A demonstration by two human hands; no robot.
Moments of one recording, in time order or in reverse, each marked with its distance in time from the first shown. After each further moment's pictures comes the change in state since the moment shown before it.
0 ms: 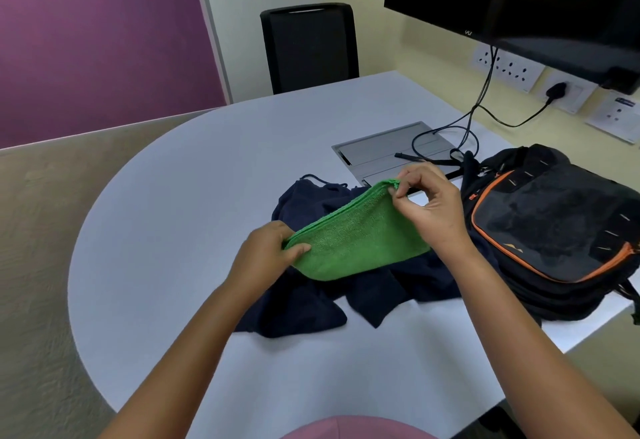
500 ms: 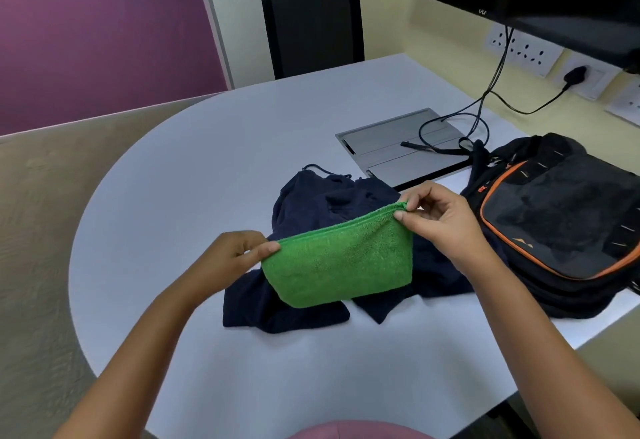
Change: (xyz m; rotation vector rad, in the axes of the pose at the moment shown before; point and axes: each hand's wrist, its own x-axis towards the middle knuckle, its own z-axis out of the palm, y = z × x) left_hand -0.007 -0.042 -0.033 -0.223 -0.220 -0.011; right_hand -0.014 0.011 -0.009 0.372 -0.267 0.394
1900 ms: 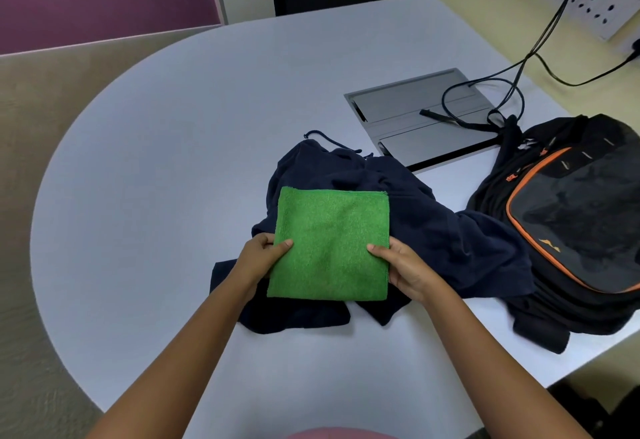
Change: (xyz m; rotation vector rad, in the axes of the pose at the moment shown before) left_hand 0.076 -0.088 0.095 -0.723 0.164 -0.634; right_hand 0.019 0.157 0.026 0.367 0.051 0.841
